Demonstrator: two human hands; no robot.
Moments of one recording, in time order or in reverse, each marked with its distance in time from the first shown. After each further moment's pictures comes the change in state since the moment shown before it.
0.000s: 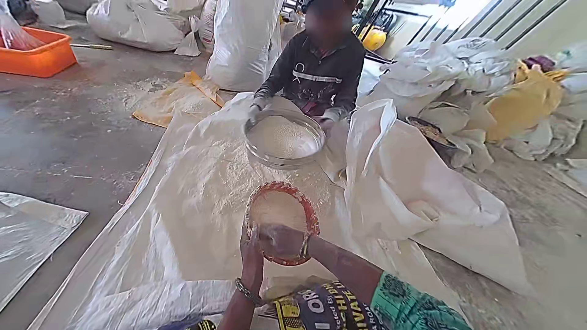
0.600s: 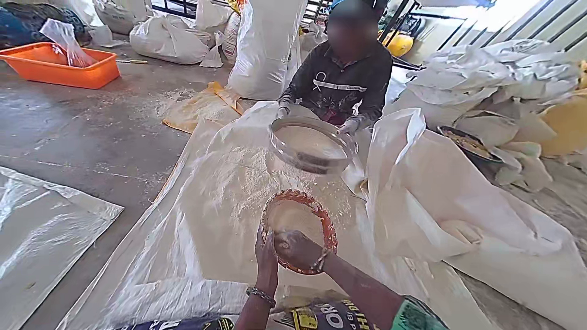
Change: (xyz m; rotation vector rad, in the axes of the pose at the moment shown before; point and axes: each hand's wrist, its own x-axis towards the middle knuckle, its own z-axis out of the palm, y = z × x) left_hand 0.009 -0.003 -0.007 -0.023 0.029 -0.006; right_hand 0.003 0.006 0.014 -0.003 0.217 -0.123
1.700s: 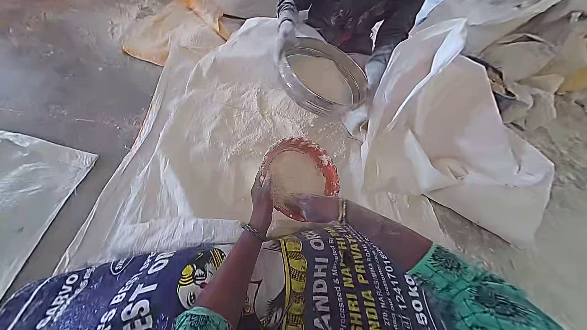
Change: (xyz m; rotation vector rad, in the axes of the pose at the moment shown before) left_hand -0.008 0.003 0.009 0.085 -0.057 -0.070; right_hand -0.048 0.012 -0.014 -0.134 -0.571 0.251
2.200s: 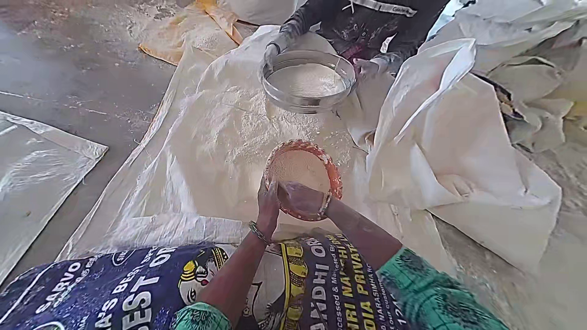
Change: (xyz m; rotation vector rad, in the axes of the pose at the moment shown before) left_hand 0.000 -0.006 0.005 -0.092 -0.004 -0.030; right_hand 0.025 -0.028 -0.030 0.175 0.230 0.025
